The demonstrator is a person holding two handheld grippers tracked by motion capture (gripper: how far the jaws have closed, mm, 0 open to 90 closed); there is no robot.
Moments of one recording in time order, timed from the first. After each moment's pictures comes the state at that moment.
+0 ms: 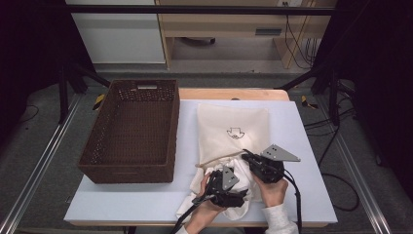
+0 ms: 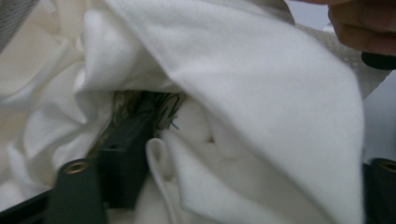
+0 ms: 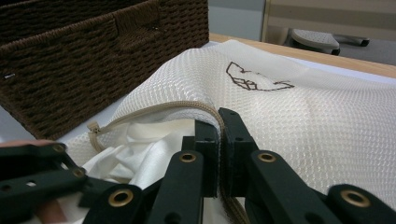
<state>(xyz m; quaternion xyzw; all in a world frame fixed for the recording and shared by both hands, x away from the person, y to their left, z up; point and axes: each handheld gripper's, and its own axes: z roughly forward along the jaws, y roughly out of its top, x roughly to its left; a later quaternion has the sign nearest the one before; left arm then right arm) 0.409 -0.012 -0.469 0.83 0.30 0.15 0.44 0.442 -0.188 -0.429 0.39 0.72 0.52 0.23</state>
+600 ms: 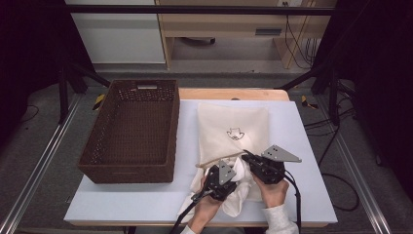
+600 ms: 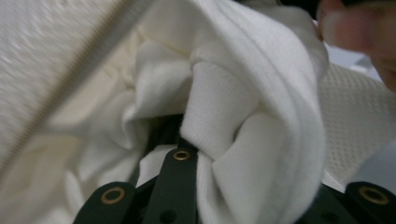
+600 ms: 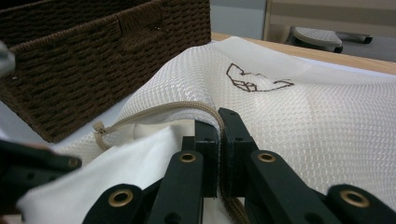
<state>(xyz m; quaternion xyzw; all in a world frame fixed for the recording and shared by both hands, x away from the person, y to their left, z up) 0.423 -0.008 -0.454 0.80 0.33 0.19 0.46 0.438 -0.189 -0.425 0.40 0.72 0.52 0.23</state>
